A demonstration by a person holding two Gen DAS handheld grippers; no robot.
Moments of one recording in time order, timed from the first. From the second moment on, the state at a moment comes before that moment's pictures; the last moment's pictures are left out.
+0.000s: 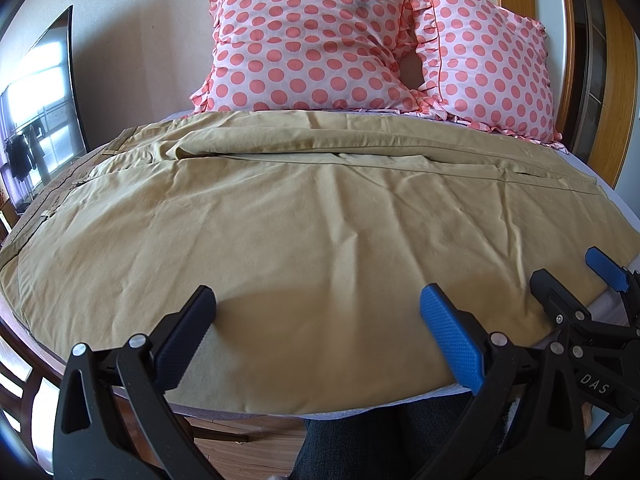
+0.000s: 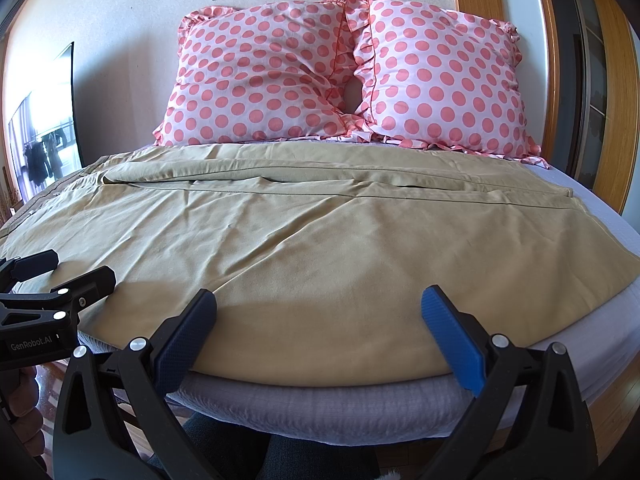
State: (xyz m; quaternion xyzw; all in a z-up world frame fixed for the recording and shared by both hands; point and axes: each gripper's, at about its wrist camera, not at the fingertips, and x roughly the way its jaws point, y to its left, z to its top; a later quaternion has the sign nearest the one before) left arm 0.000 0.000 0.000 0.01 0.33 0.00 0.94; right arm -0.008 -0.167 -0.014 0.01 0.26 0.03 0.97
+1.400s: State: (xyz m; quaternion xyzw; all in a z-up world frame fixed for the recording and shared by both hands) left arm 0.022 0.048 0.035 -0.09 0.30 -0.06 0.95; right arm 0.294 -0.442 0.038 0.25 0.39 -0.25 0.85
